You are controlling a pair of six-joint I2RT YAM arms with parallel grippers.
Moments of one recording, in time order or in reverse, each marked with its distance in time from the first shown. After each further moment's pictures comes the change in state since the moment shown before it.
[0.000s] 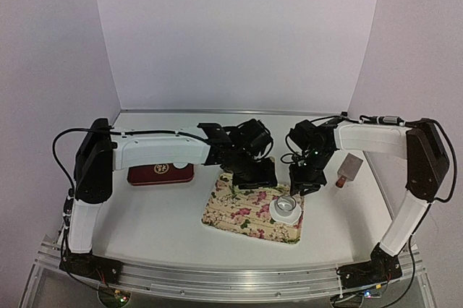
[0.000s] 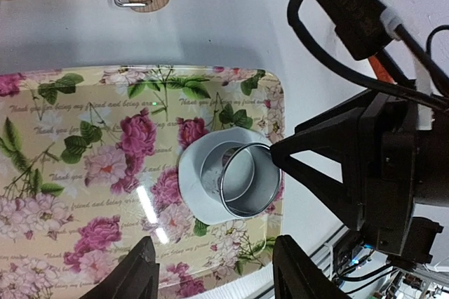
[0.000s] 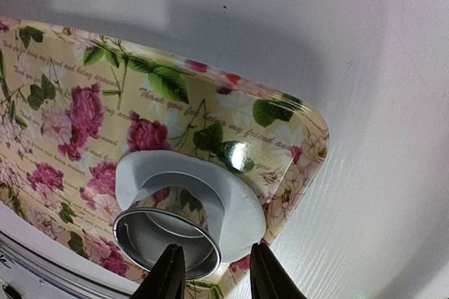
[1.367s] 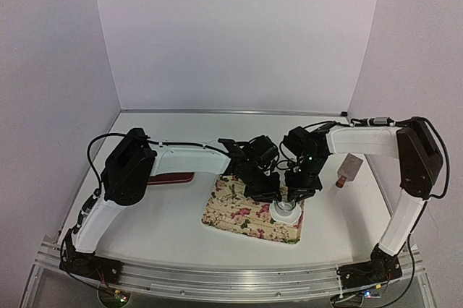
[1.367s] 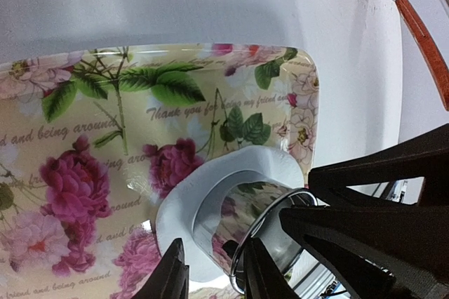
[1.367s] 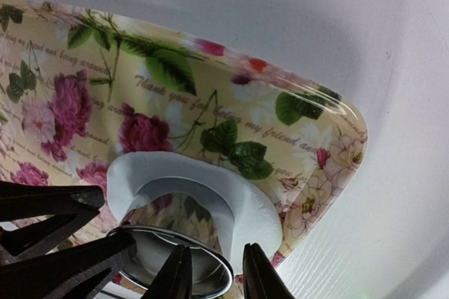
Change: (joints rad) left arm 0.032 0.262 0.129 0.092 0.228 0.009; right arm 0.036 0.056 -0.009 0.022 -0.006 0.008
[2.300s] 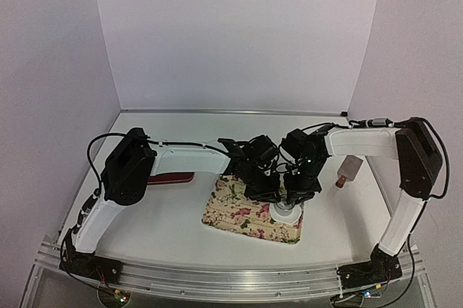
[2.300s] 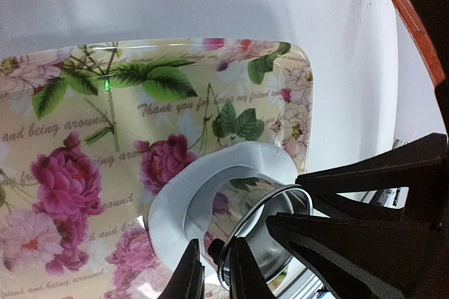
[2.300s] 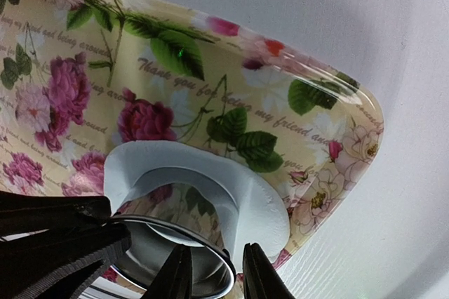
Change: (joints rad) left arm 0.002 0.000 0.000 0.003 0.024 -0.002; right arm 0.020 0.001 -0.012 0.002 0.001 -0.004
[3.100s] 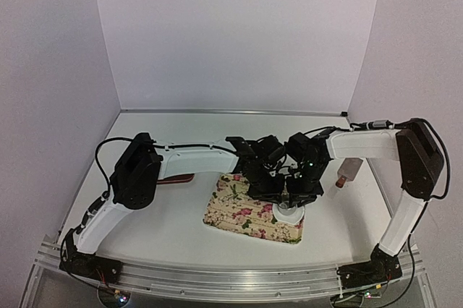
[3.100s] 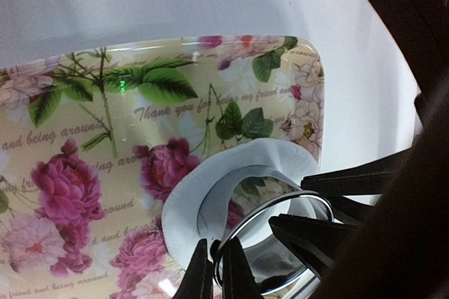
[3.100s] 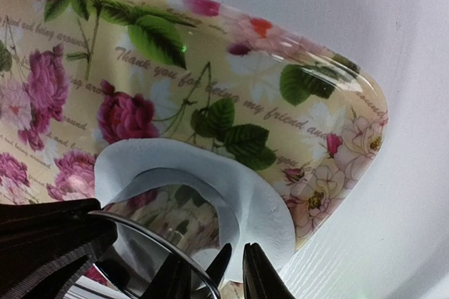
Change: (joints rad) left arm -0.022 0.087 0.180 -0.166 -0.047 0.064; right arm -0.003 -0.012 -0.049 0.023 0.005 0.003
